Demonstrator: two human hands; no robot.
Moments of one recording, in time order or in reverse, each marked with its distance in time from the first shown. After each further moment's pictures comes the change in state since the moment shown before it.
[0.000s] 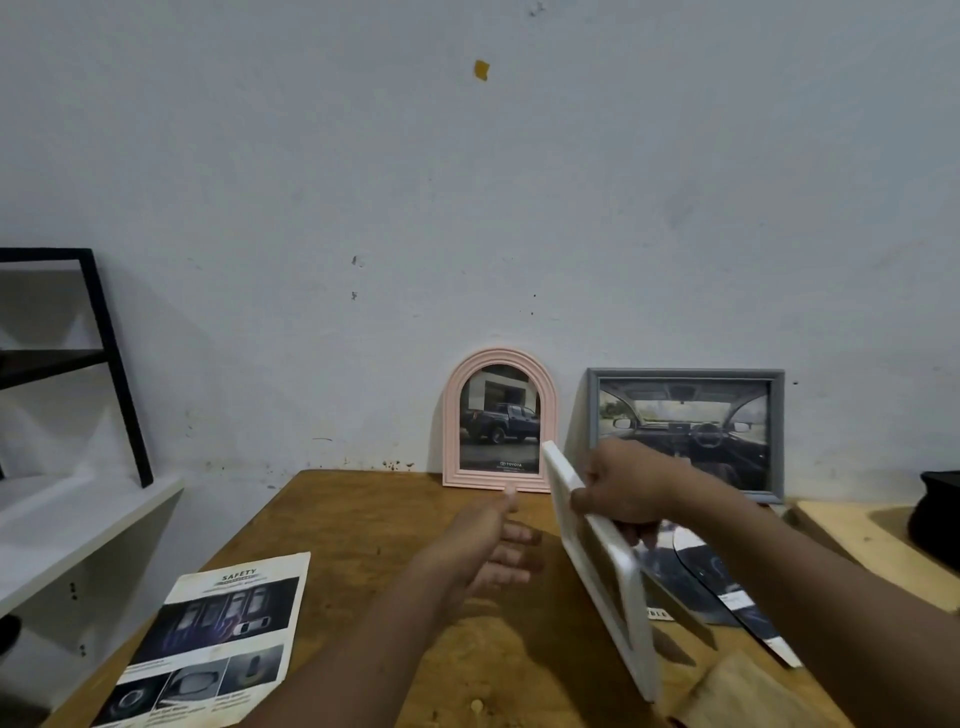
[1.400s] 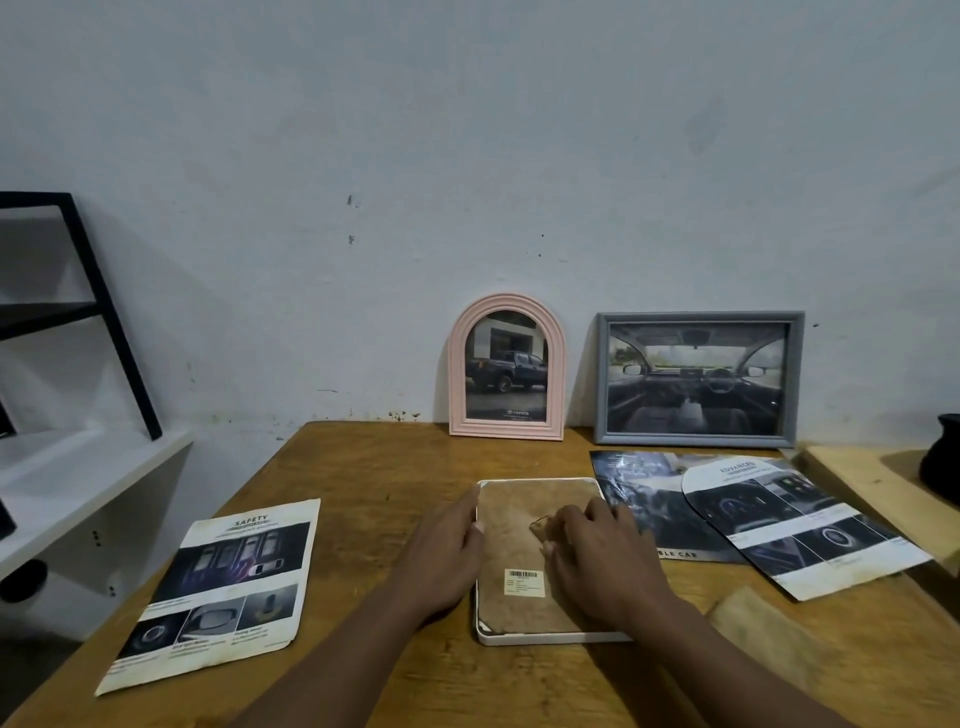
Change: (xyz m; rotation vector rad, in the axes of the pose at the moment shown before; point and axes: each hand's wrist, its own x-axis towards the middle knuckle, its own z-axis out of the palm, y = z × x) left_hand -0.009 -0.083 -0.049 0.914 0.213 0.482; right_hand 0.001 0.050 0.153 -0.307 0.244 -0.012
